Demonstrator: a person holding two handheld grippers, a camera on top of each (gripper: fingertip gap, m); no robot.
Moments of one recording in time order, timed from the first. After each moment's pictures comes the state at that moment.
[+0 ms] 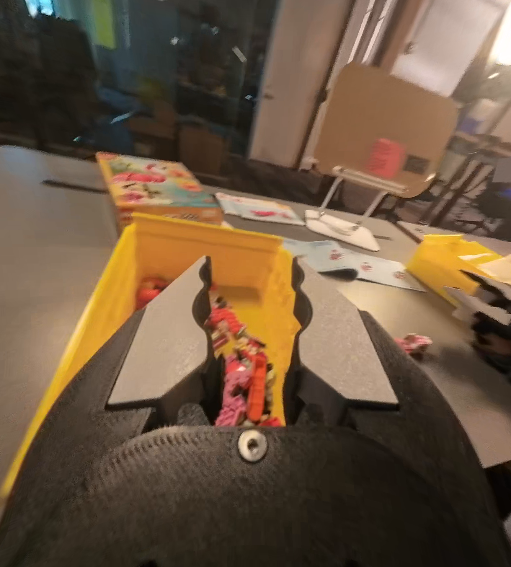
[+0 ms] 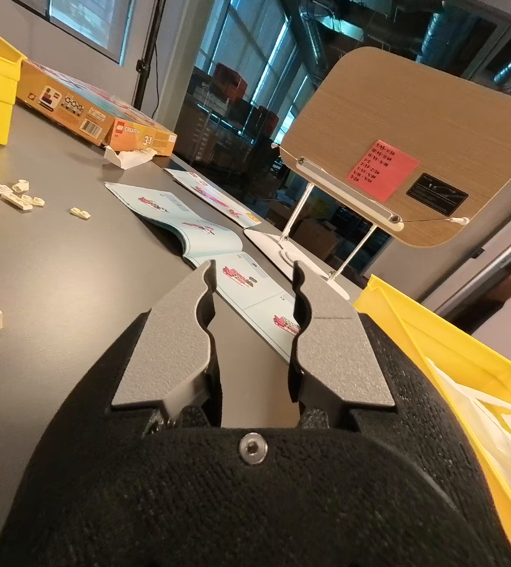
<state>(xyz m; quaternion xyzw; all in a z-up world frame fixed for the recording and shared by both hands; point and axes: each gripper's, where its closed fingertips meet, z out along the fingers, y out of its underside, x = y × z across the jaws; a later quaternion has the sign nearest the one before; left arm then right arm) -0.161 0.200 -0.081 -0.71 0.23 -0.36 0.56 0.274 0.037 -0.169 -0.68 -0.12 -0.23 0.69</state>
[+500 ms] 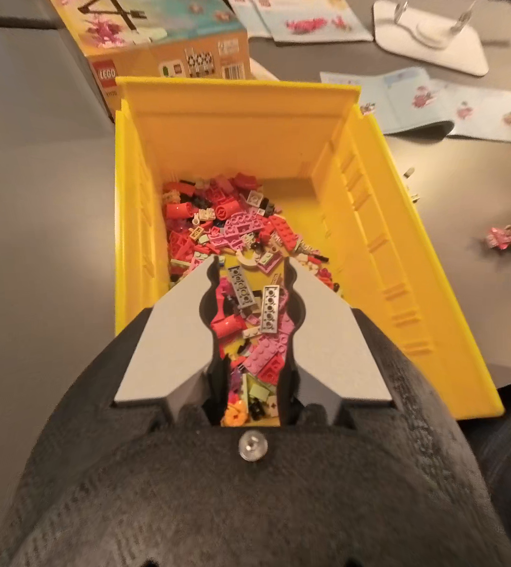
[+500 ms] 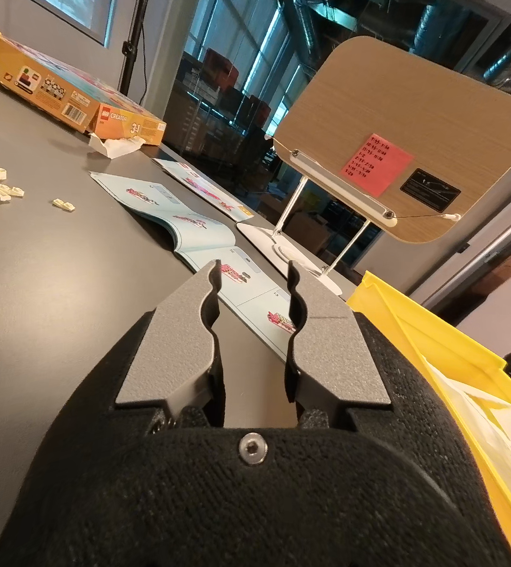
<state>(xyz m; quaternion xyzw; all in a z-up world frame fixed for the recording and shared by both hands) -0.168 0.239 -0.165 -0.82 0.36 -0.24 0.37 0.279 0.041 -0.172 -0.68 -0.11 -0.25 0.68</state>
